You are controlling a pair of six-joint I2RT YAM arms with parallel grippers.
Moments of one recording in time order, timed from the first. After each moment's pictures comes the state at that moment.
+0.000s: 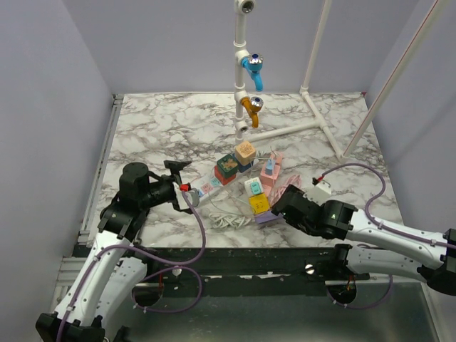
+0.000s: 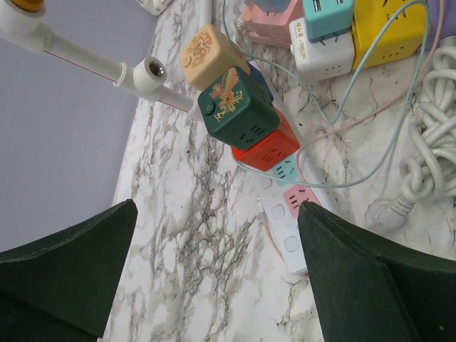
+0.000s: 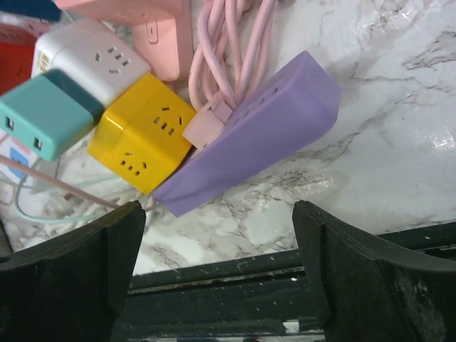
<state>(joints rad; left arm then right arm) -0.31 0.64 0.66 -0.39 0.68 0.99 1.10 0.95 0.74 -0.91 0.56 1.48</state>
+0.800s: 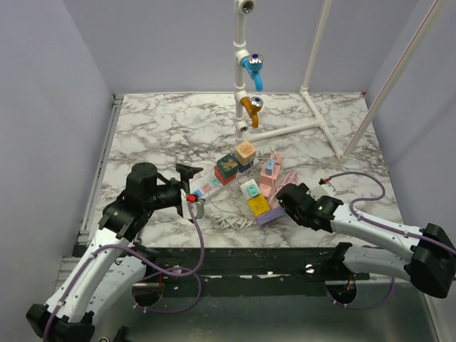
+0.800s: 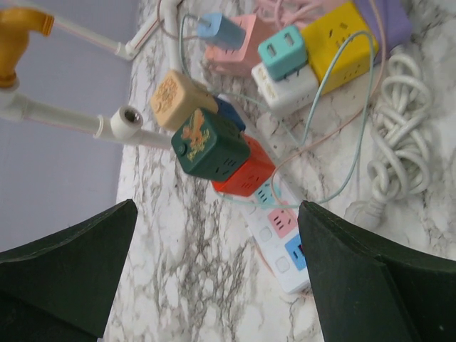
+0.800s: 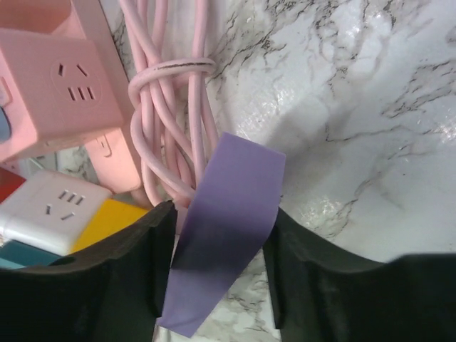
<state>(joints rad) -0.41 0.65 0.69 -0.48 0.69 1.10 0.88 1.10 0.60 -0.65 0.58 1.59</state>
